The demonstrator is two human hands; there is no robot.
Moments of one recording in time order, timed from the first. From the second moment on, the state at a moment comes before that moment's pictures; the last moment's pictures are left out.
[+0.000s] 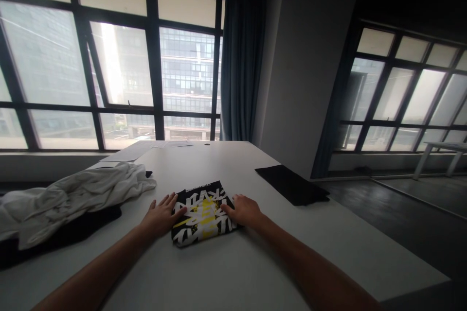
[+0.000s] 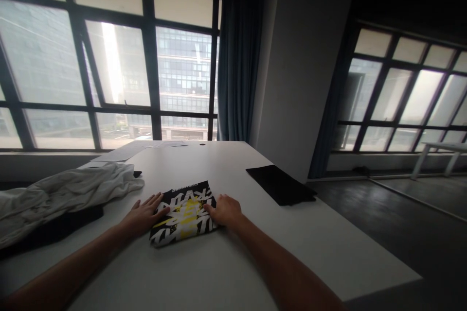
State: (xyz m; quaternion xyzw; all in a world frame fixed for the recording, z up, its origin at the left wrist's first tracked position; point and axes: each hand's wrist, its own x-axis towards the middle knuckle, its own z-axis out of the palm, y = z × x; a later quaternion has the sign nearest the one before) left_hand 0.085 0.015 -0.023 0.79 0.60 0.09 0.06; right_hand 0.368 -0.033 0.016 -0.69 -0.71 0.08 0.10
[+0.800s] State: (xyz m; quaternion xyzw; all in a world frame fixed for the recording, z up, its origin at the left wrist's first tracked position) left_hand 0.095 -0.002 -0.024 0.75 0.65 0.09 0.05; right_hand 0.431 0.003 0.021 -0.71 -0.53 0.29 0.36
